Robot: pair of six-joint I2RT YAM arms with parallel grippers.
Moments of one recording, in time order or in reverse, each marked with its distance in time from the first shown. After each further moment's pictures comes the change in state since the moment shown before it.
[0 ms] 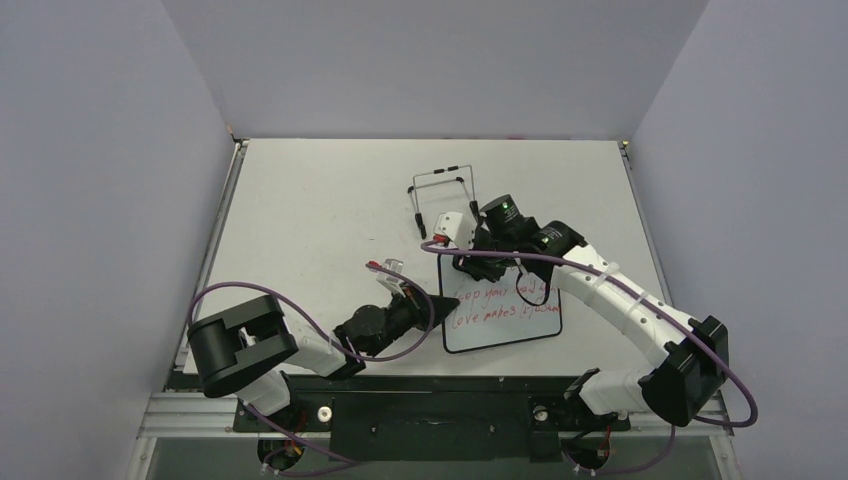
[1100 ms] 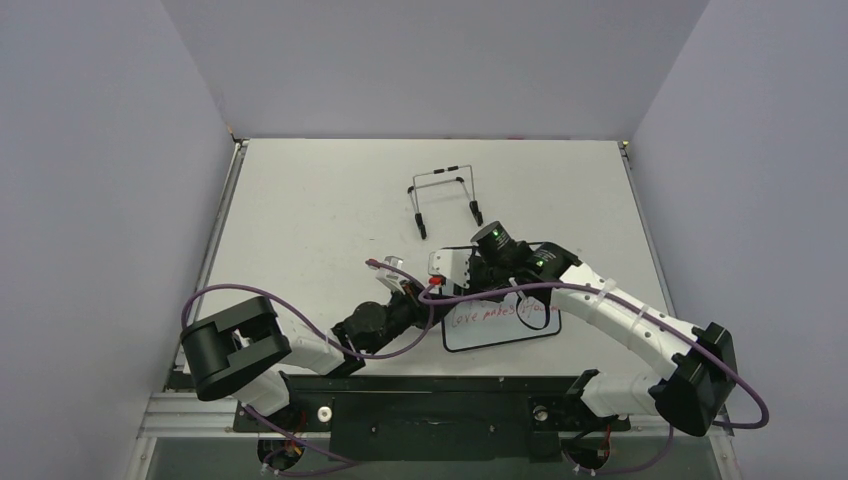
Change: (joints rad) left arm 0.013 -0.033 0.013 -0.077 0.011 -0.021; right arm 0.114 -0.060 -0.122 -0.013 0.076 -0.161
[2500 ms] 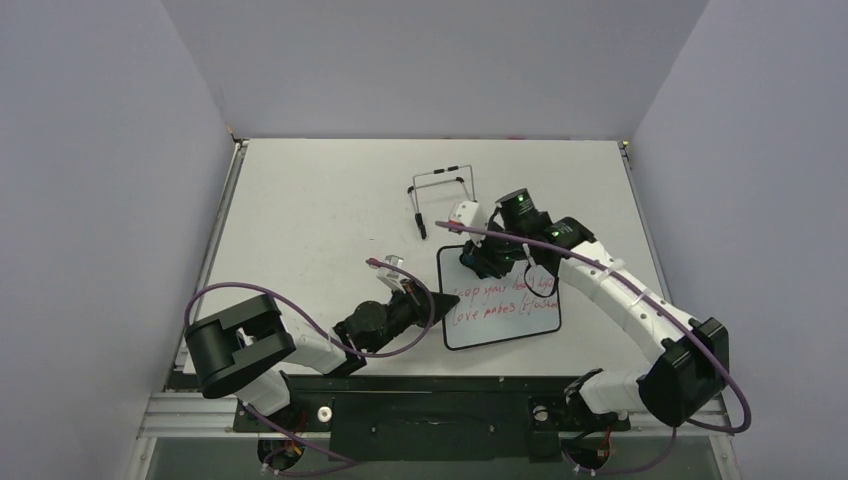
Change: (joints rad) left arm 0.008 0.021 0.007 0.017 -0.002 -0.010; right arm -0.175 0.066 0.082 0.048 -0.135 0.208
